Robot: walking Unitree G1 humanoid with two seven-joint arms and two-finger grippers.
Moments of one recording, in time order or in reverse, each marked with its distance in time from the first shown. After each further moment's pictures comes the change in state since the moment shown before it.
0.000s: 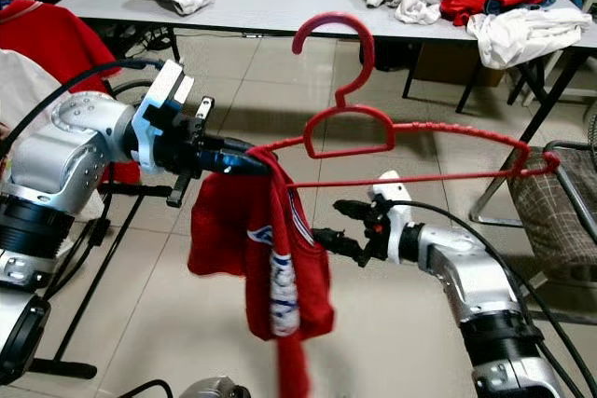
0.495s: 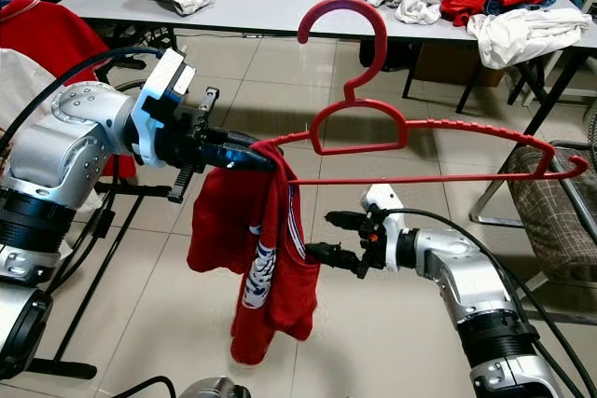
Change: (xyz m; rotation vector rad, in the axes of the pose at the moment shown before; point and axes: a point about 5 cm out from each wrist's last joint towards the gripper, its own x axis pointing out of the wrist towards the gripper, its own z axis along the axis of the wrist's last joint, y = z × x) left arm 0.004 0.001 0.008 0.025 -0.017 -0.019; right arm 0.004 0.008 -0.006 -0.023 0.039 0.126
